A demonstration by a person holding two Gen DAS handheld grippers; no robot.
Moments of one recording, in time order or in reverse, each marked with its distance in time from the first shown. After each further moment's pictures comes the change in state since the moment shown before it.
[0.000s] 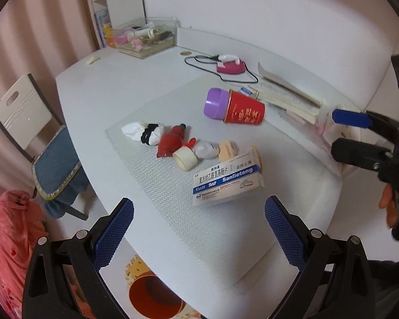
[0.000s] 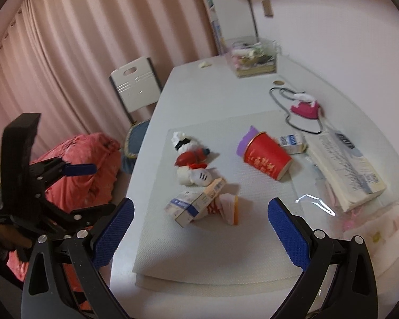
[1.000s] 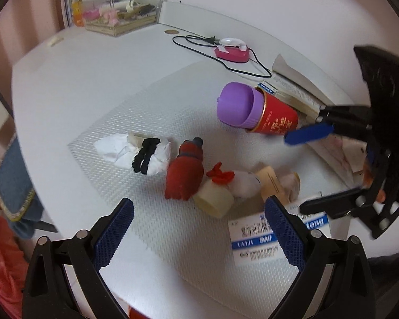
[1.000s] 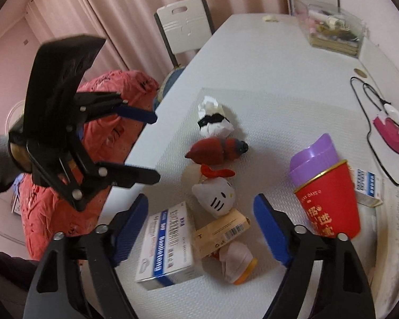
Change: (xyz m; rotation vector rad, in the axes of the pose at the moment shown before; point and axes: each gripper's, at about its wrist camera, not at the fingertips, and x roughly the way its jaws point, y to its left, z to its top) left arm 0.117 0.079 0.061 0.013 0.100 -0.256; right arm 0.155 -0.006 0.057 -0.268 0.302 0.226
